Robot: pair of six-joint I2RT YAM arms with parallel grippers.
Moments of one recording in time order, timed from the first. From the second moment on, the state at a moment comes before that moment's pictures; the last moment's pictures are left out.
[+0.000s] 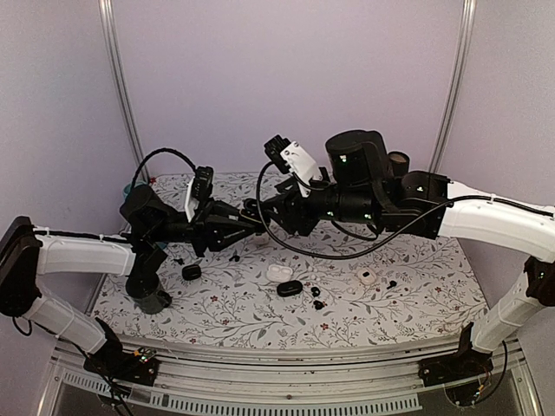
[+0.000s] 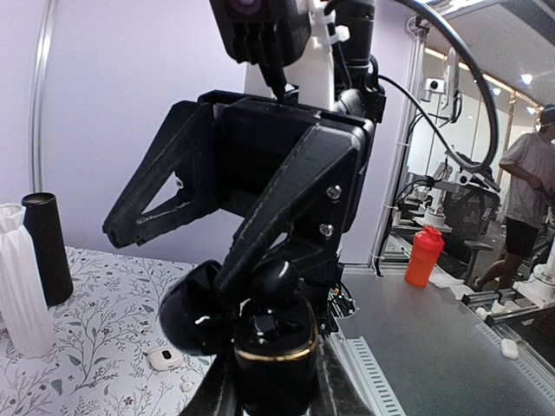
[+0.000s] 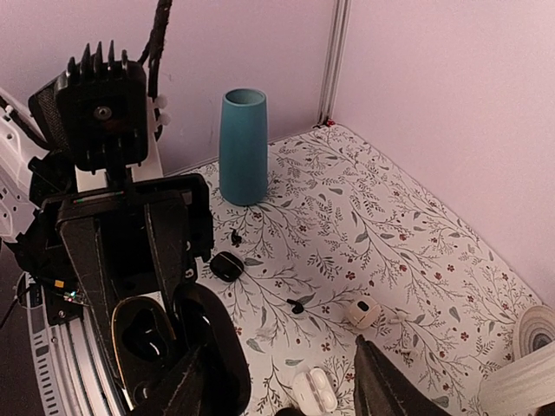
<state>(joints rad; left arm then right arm) -0.69 1.39 0.65 1.07 0.97 -0.41 1.13 1.53 1.47 -0.30 0.16 -0.01</state>
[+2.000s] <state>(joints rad) -0.72 1.32 0.57 1.03 0.62 -0.05 0.66 1.18 0.68 -0.45 0.14 0.90</state>
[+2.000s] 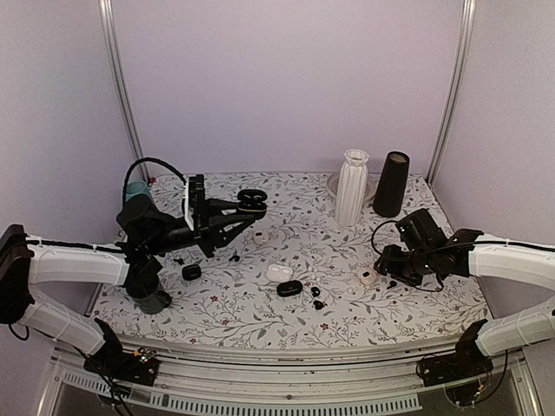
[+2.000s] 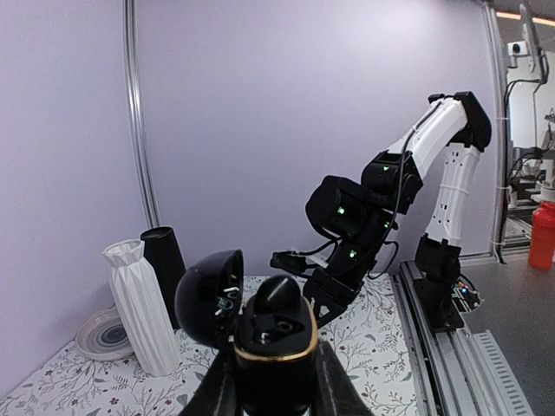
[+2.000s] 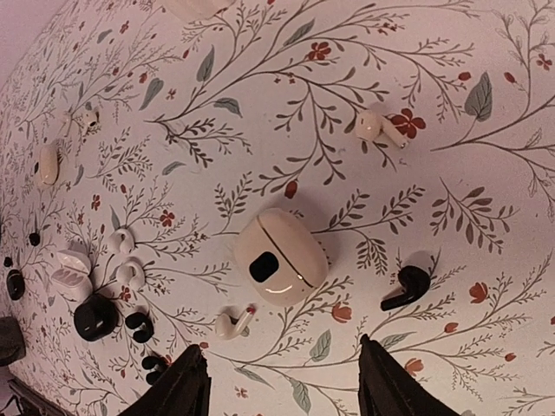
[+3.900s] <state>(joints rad) -0.73 1.27 0.57 0.96 0.60 -0.05 0.44 1.42 0.57 -0.18 0.01 0.91</state>
